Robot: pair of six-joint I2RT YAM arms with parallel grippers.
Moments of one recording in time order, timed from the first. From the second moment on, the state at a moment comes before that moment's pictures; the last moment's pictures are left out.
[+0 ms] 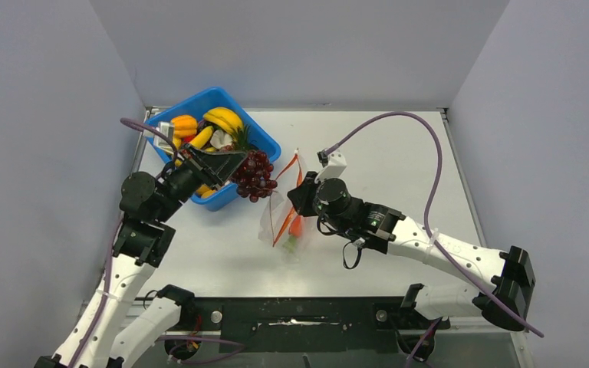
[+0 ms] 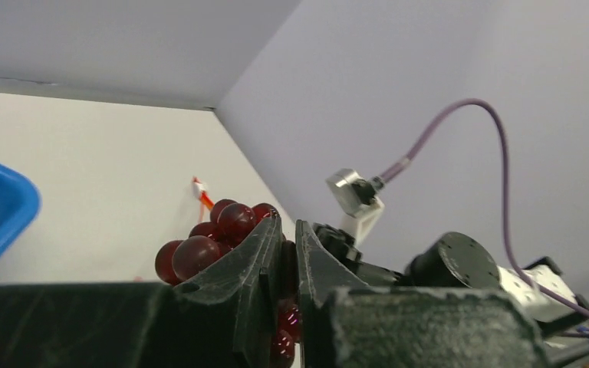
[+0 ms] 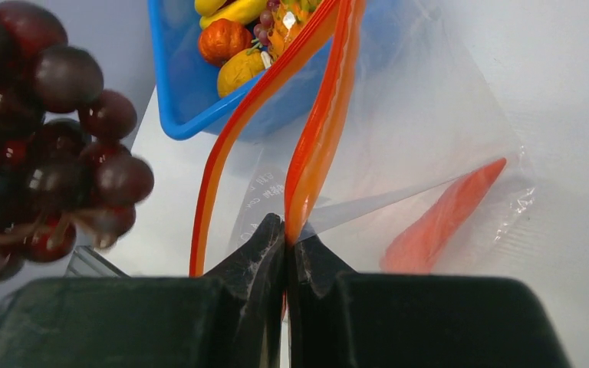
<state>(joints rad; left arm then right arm) -0.35 0.79 0.93 0.04 0.35 -0.81 1.03 1.21 1.01 -0.21 0.39 0.72</state>
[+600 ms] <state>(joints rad) -0.40 0.82 0.55 0.29 0.36 -0.89 1.00 1.28 1.06 -0.17 0.27 0.72</state>
